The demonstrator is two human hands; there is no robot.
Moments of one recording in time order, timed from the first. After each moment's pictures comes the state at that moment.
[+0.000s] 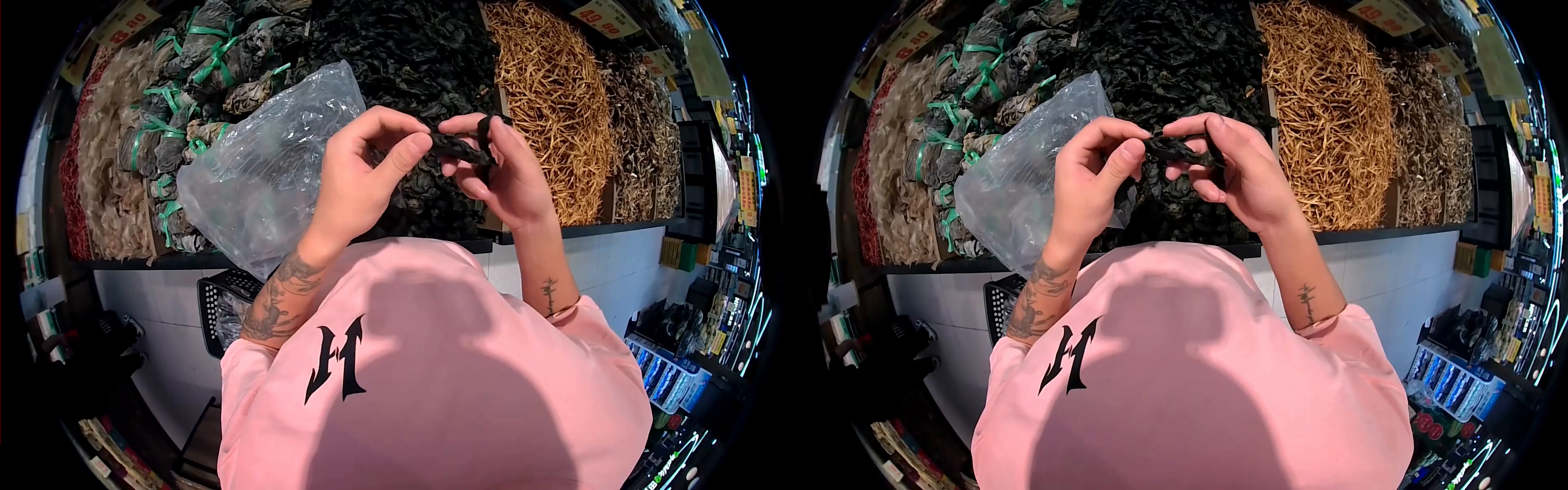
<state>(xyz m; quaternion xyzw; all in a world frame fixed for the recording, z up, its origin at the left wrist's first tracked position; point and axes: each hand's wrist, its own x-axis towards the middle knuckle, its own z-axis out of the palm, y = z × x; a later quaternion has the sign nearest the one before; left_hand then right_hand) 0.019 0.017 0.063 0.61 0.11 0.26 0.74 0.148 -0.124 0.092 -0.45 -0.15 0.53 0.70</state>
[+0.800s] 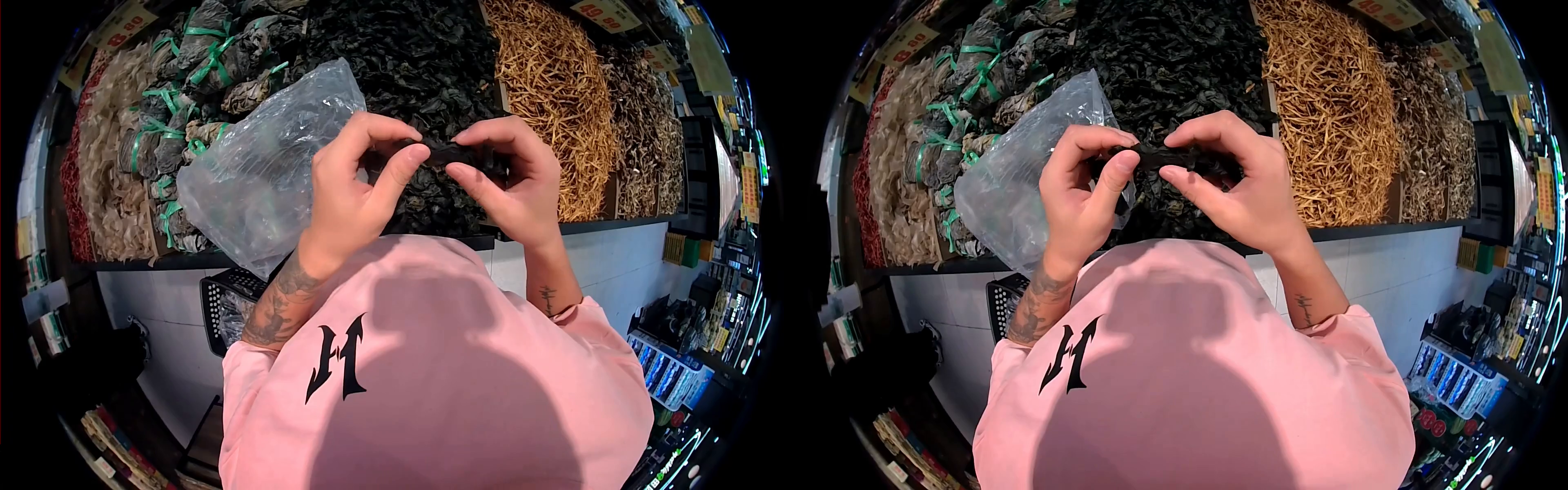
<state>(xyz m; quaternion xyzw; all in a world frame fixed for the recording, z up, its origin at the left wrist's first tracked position) 0.008 0.013 0.069 0.71 0.11 0.35 0.60 0.133 -0.133 0.108 -0.70 -0.45 0.18 0.52</state>
